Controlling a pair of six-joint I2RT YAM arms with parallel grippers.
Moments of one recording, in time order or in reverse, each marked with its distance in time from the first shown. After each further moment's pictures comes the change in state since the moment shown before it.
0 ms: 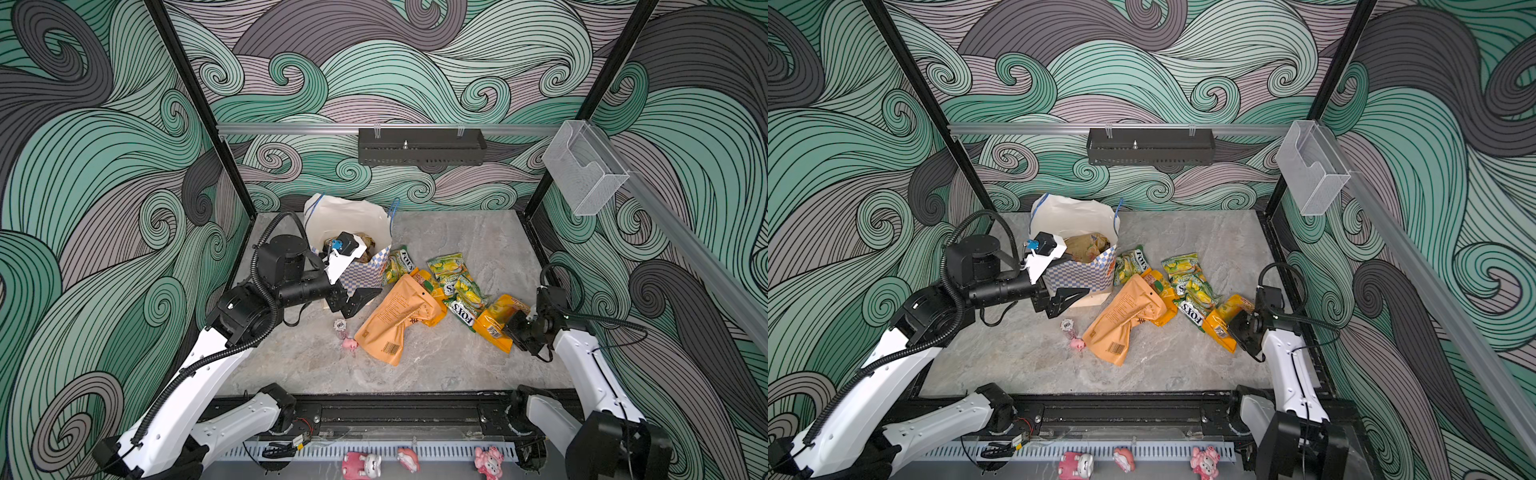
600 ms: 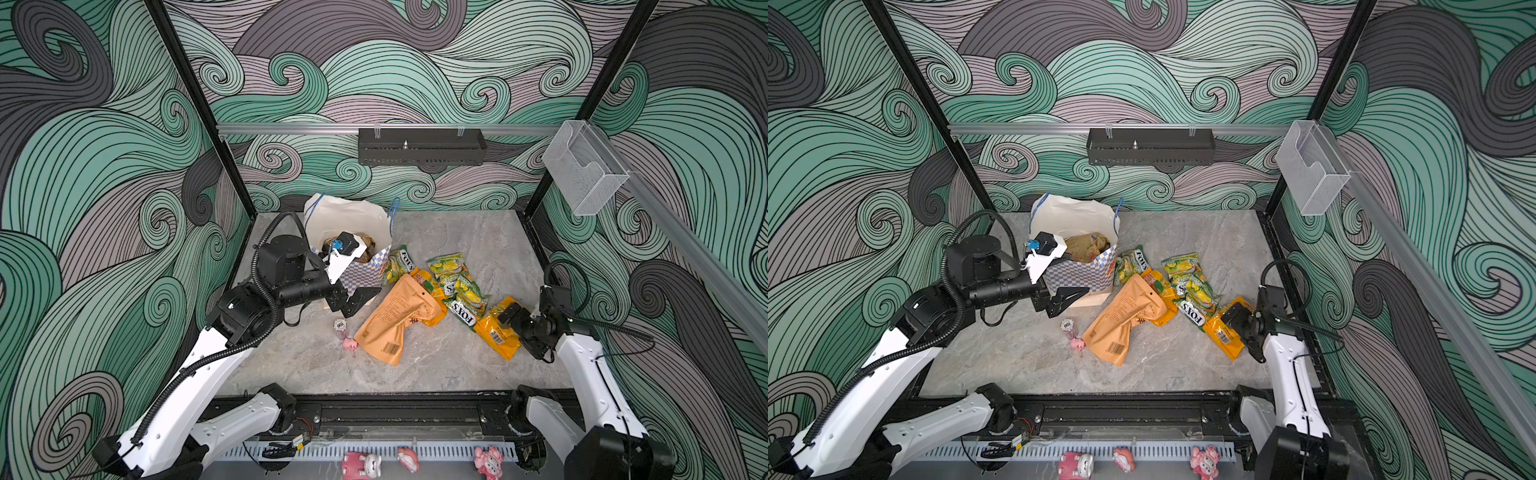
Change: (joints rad) left arm -0.005 0.002 0.000 0.000 -0.027 0.005; right arm 0.000 -0.096 0.074 -0.034 0.058 -0.004
